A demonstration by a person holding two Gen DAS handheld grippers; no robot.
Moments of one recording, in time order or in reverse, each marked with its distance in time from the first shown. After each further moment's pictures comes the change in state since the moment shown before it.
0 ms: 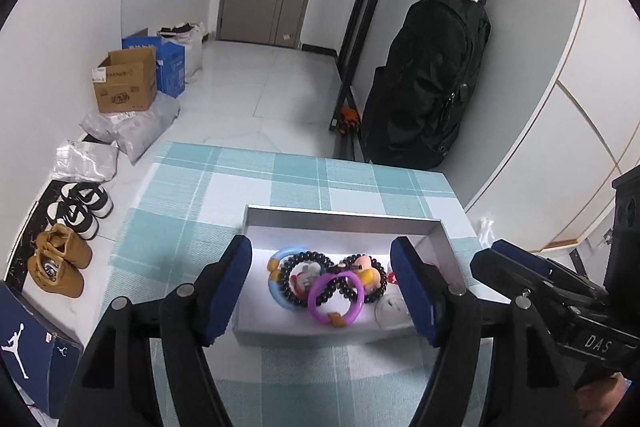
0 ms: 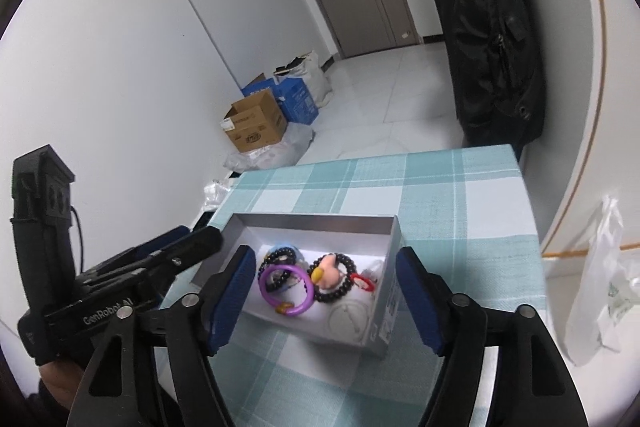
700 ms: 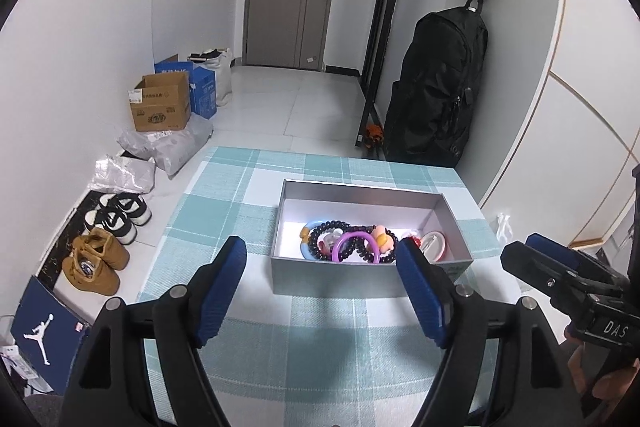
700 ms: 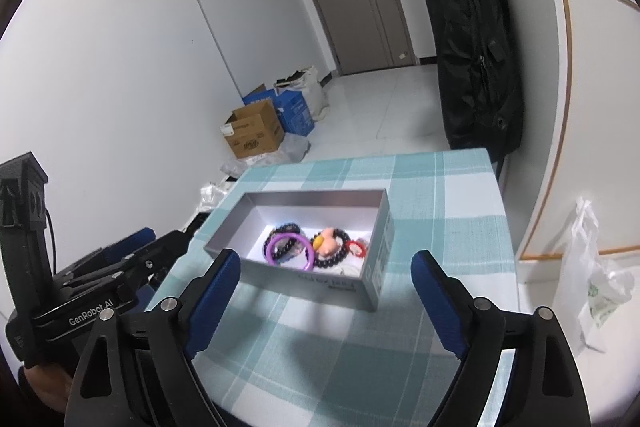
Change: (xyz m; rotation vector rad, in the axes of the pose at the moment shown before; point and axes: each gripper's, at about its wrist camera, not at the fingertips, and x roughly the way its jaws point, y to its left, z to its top) left arm -0.042 -0.010 -0.034 0.039 -0.088 0.119; right arm -0.044 0.011 -0.035 -0.051 -0.056 -0.037
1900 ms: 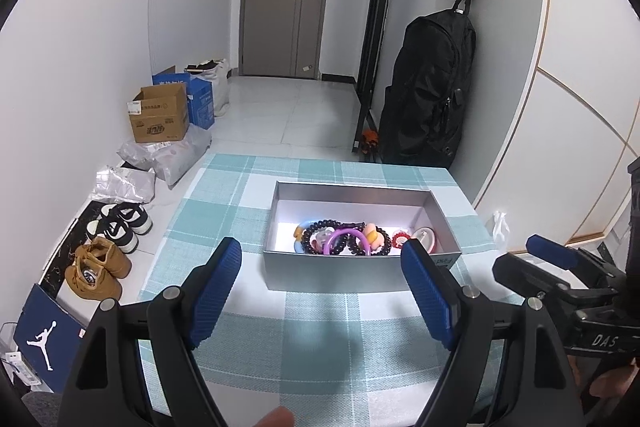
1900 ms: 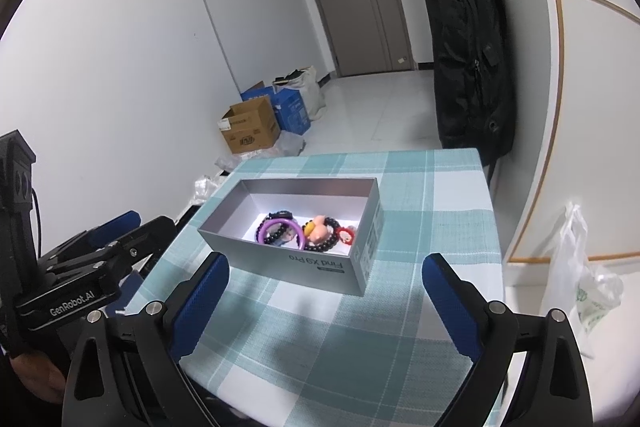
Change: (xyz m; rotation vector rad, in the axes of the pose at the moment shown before) left arm -0.011 -0.008 -0.008 0.026 -0.029 -0.006; right arm -0.012 0.000 -0.013 -0.047 -0.009 -0.027
